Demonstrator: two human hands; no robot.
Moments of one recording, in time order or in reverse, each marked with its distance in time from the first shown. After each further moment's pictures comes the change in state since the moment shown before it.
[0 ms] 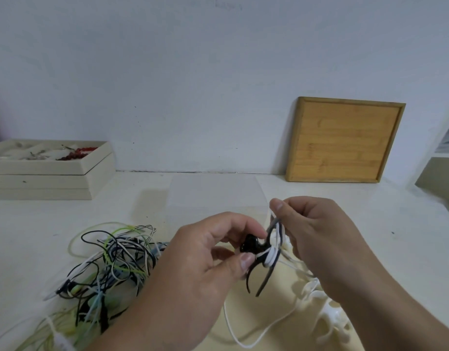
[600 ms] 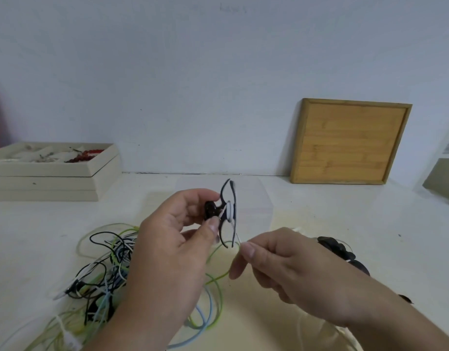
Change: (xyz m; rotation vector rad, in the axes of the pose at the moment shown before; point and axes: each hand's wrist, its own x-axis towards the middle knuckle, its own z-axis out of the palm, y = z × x) left_hand 0.006 -0.001 -0.009 0.007 0.469 0.089; right_hand -0.008 0.001 0.007 -0.146 -0.563 -0.091
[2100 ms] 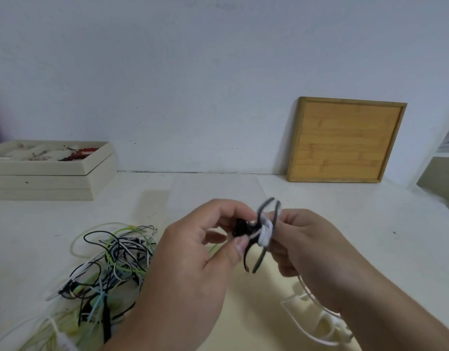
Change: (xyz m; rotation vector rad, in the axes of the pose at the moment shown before) left_hand -0.013 0.010 0.006 0.166 -0.248 0.111; right_hand 0.007 0.005 -0.001 0.445 0.288 0.043
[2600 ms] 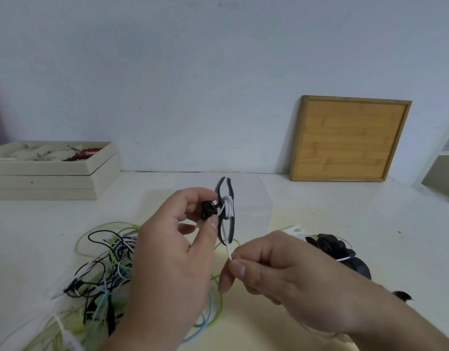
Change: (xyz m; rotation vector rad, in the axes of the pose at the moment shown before) left_hand 0.005 -0.011 -0.004 0.136 0.331 -0.023; right_hand -0.009 -0.003 0.004 -0.387 -0.429 -0.174
